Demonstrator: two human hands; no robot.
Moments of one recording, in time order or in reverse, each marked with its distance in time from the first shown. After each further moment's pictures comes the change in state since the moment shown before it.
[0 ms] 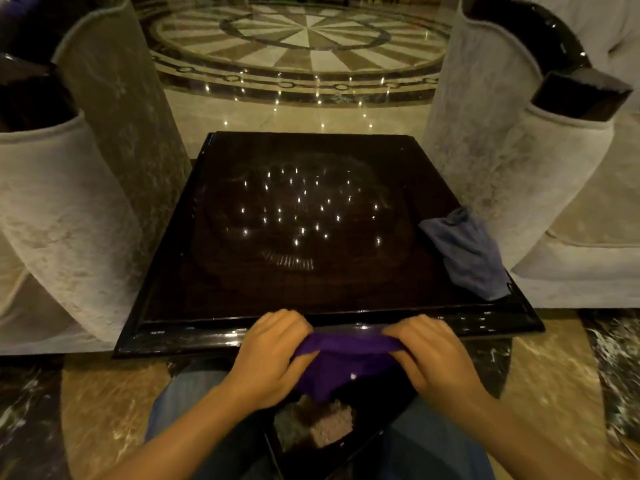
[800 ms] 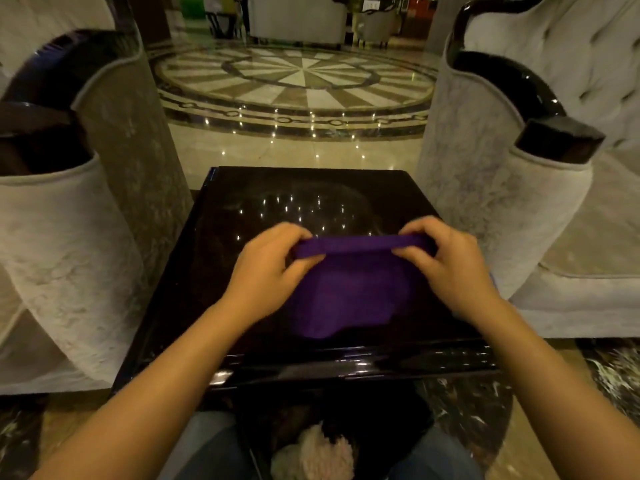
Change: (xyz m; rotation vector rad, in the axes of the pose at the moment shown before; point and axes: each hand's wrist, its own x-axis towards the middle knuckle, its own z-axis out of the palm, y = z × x) left_hand 0.097 -0.005 -0.081 -0.105 0.348 0.015; right_hand 0.114 0.010 -0.070 0.242 0.302 0.050
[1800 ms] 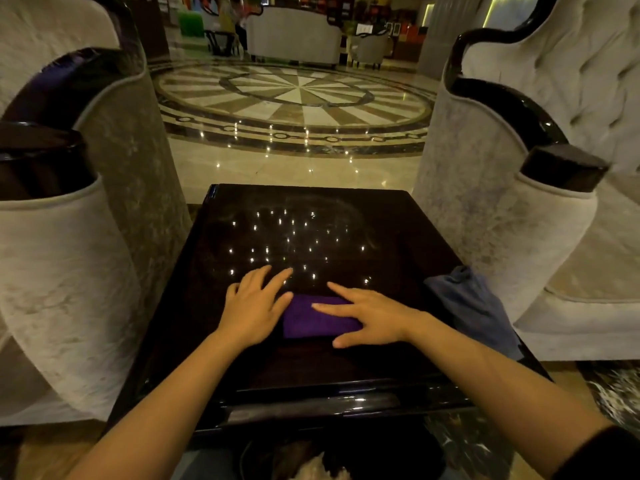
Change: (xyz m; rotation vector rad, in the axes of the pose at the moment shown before) left_hand -0.014 -0.115 0.044 0.399 -0.386 -0.419; right_hand 0.026 0.047 0.105 -0.348 -1.003 -0.132
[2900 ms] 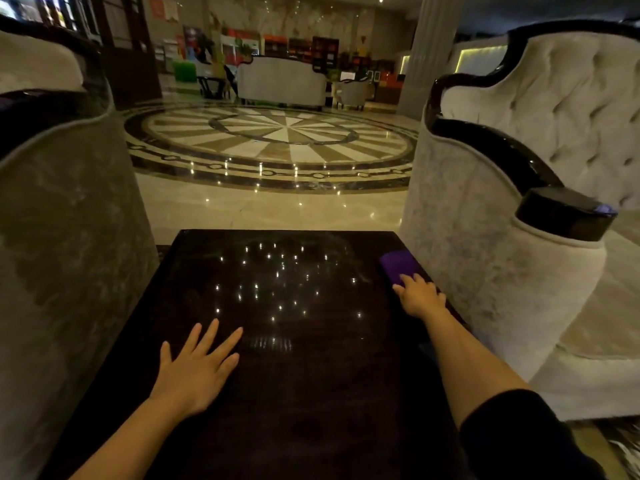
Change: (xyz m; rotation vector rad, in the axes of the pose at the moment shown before) left_hand 0.049 -0.042 0.020 0.164 -0.259 -0.169; right_hand 0.044 0.188 -0.039 0.225 0.409 0.874
